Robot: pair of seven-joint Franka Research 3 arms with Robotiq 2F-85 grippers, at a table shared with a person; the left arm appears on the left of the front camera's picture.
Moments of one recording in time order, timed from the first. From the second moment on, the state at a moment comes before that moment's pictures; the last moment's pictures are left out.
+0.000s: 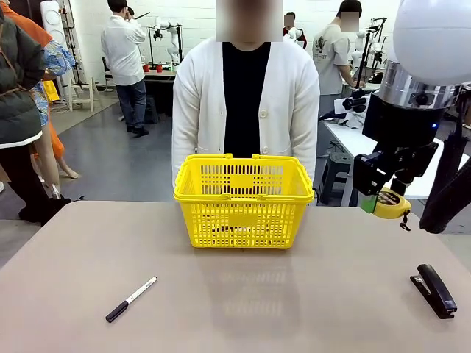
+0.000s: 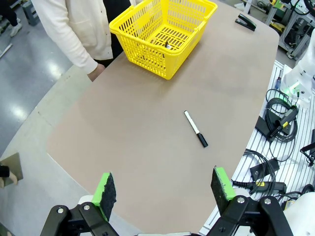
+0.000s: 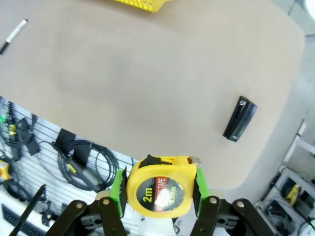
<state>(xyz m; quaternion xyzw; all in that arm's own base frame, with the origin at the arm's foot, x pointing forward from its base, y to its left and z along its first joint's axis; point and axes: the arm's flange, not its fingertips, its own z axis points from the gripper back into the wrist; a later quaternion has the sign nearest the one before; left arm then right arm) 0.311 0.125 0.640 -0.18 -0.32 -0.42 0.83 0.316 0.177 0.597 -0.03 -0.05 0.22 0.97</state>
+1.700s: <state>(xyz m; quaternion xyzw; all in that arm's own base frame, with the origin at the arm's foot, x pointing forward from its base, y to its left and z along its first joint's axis) 0.311 0.125 0.640 -0.18 -0.32 -0.42 0.83 0.491 0.369 0.608 0.02 -0.10 0.26 0.96</state>
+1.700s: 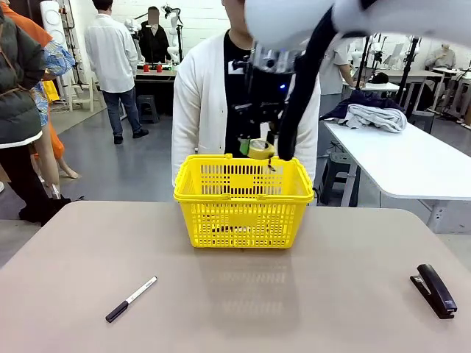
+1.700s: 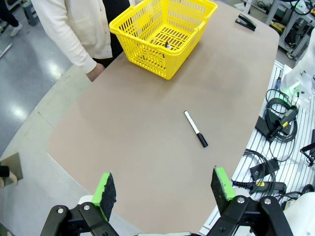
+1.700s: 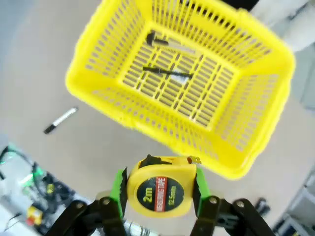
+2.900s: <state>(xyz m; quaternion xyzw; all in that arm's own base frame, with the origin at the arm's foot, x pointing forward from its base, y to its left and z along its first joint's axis) 0.311 0.125 0.640 -0.18 -0.32 -0.42 0.83 0.557 0.392 0.558 -0.03 -0.12 0.31 0.94</state>
